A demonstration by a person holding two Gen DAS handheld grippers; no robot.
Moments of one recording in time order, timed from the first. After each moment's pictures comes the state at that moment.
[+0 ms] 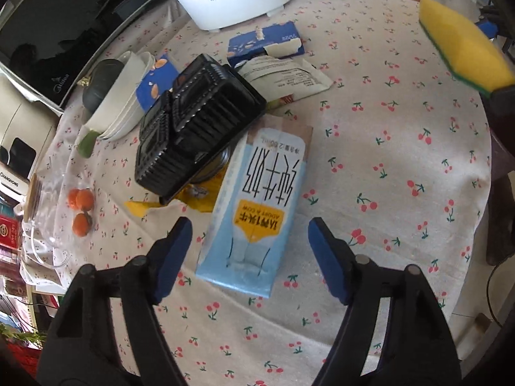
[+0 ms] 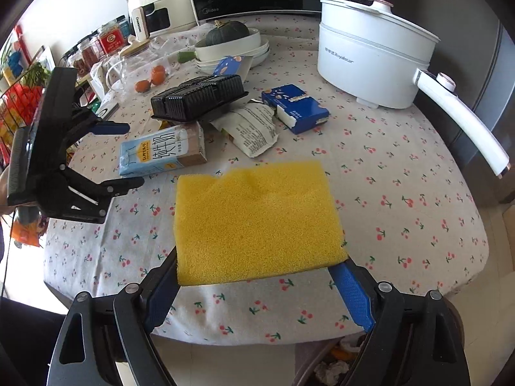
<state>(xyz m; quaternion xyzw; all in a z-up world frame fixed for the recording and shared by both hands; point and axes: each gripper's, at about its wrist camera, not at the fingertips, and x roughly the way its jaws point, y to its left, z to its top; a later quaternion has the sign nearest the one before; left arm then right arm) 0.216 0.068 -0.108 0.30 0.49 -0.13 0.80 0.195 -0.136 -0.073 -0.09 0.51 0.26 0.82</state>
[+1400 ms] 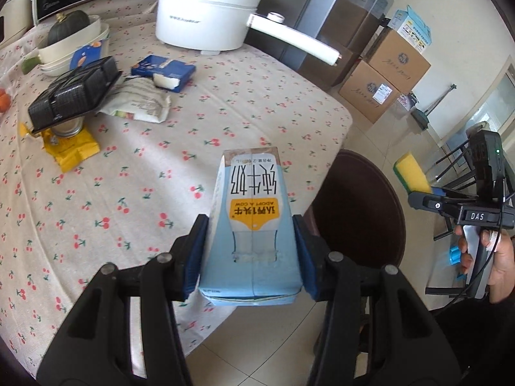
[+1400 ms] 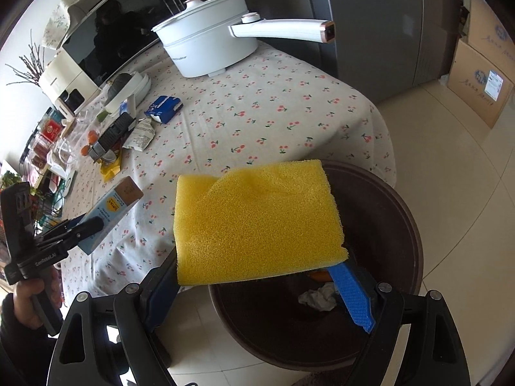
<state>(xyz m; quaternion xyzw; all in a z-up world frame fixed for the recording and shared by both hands) 0.136 -0.023 -0.067 -0.05 0.49 -0.22 0.84 0.124 -0.337 -0.060 0.09 0.55 0.10 0.82</state>
